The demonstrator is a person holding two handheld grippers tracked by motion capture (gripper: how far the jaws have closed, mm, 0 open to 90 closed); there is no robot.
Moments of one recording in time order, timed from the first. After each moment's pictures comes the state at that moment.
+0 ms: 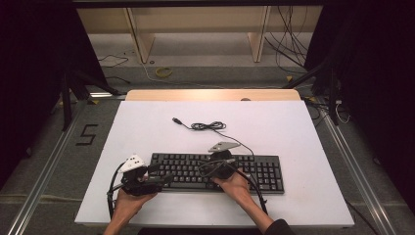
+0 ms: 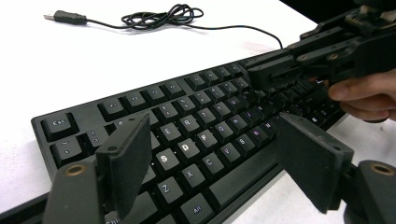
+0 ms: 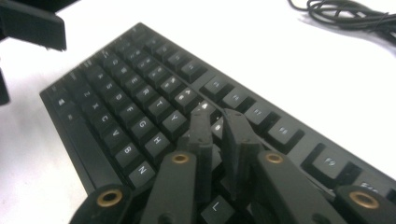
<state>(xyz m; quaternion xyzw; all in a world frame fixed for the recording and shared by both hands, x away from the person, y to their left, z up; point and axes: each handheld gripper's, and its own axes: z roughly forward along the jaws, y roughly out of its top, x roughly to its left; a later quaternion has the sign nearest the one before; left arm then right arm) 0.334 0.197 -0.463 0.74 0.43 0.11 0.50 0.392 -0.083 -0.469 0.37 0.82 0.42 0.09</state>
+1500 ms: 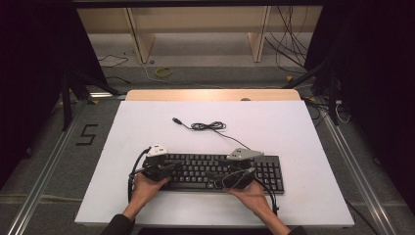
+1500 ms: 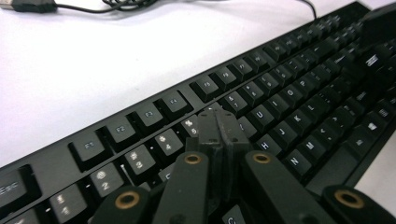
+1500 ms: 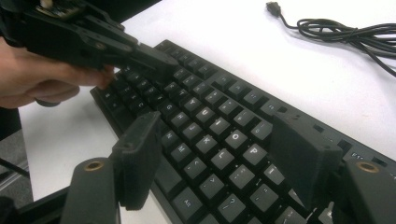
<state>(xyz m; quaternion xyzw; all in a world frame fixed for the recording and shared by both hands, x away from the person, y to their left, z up) 0.382 0.153 -0.473 0.80 0.42 0.11 0.42 0.360 -0.127 -0.455 0.35 0.80 0.48 0.08</state>
